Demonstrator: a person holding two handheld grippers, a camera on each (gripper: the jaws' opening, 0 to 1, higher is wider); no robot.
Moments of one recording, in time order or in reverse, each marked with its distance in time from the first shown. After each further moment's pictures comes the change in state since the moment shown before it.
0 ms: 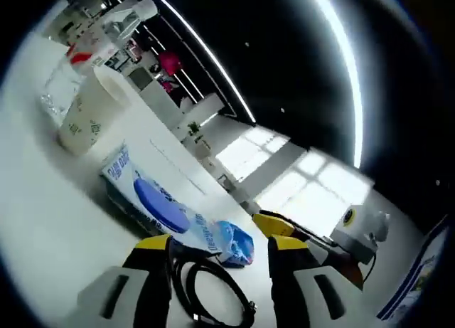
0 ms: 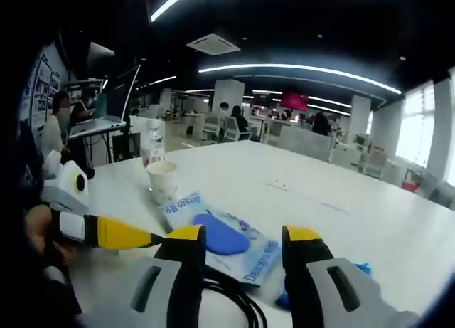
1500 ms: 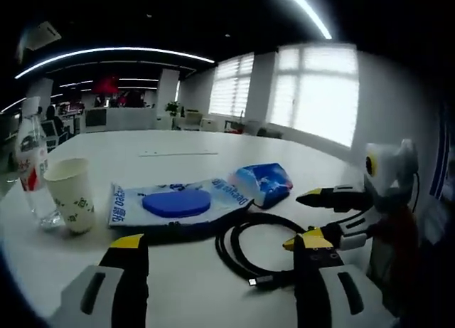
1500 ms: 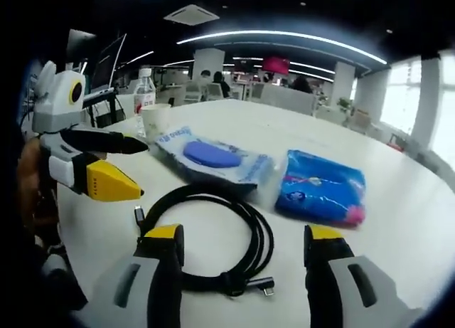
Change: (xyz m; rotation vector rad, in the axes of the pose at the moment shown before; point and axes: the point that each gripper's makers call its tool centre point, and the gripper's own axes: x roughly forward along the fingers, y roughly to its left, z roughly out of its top) left arm -0.012 0.007 -0.029 0.636 0.326 0.095; right arm -0.039 0.003 -0.104 0.095 0.216 -0.100
